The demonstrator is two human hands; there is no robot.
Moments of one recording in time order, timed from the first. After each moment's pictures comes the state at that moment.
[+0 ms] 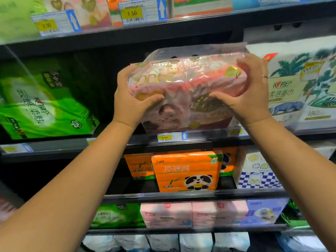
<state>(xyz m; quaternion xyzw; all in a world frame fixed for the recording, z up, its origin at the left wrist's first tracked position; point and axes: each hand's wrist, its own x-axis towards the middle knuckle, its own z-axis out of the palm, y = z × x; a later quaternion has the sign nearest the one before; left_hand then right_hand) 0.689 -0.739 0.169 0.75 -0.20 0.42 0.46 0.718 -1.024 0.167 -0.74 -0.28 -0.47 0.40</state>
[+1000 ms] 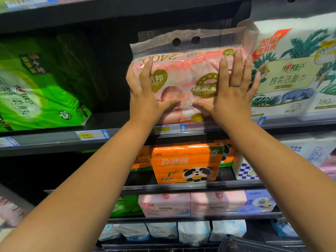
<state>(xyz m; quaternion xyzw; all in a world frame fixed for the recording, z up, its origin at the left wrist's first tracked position) 0.720 -0.776 0.126 0.86 -0.07 0.42 0.28 0.738 -0.989 0.118 -0.91 -0.06 -0.40 0.06</state>
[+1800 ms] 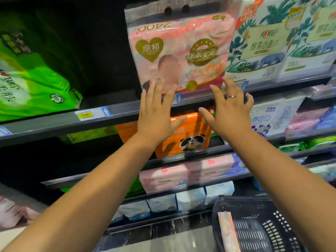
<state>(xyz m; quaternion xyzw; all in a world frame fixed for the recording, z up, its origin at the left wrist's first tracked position) 0.629 -0.778 0.064 0.94 -0.17 0.30 0.05 0.619 -0.980 0.058 -0.95 -0.01 -0.31 0.08</state>
